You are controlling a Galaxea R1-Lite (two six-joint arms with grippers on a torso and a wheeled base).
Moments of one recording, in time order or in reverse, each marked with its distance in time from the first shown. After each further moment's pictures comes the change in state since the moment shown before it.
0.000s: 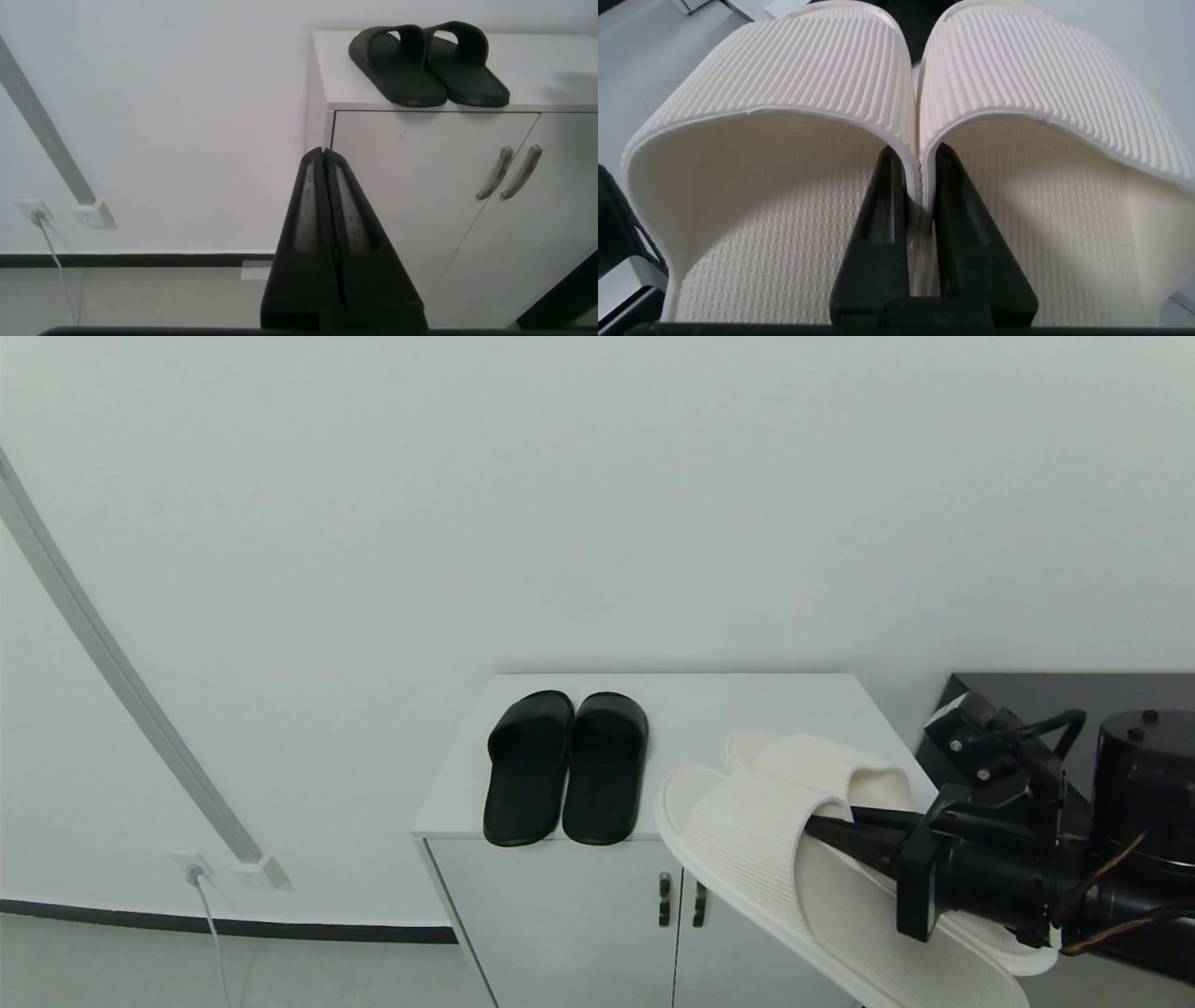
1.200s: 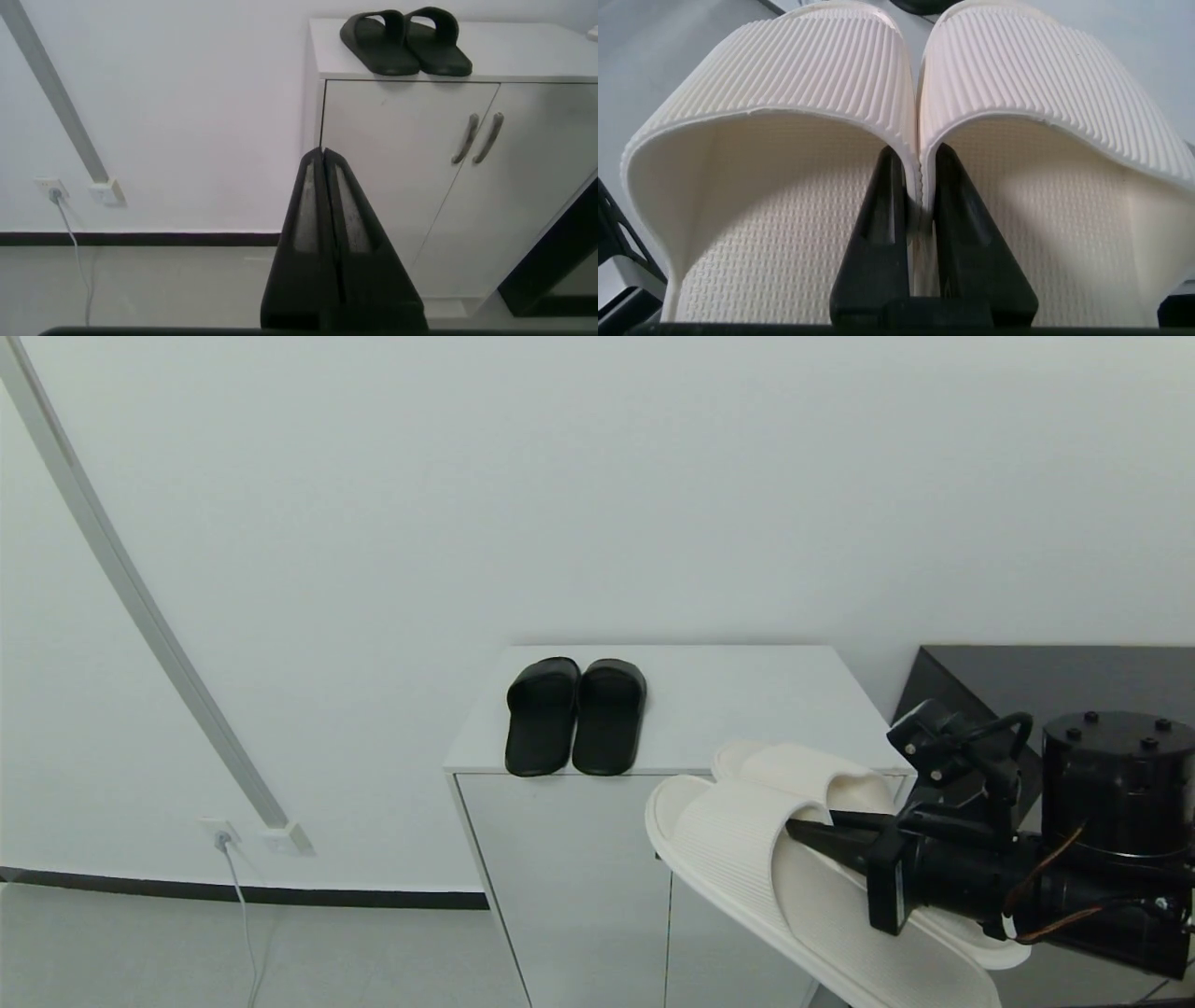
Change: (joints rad) left arm -0.001 0.000 0.000 0.000 0.000 -0.001; right arm 0.000 0.066 -0.031 0.006 -0.008 -0.001
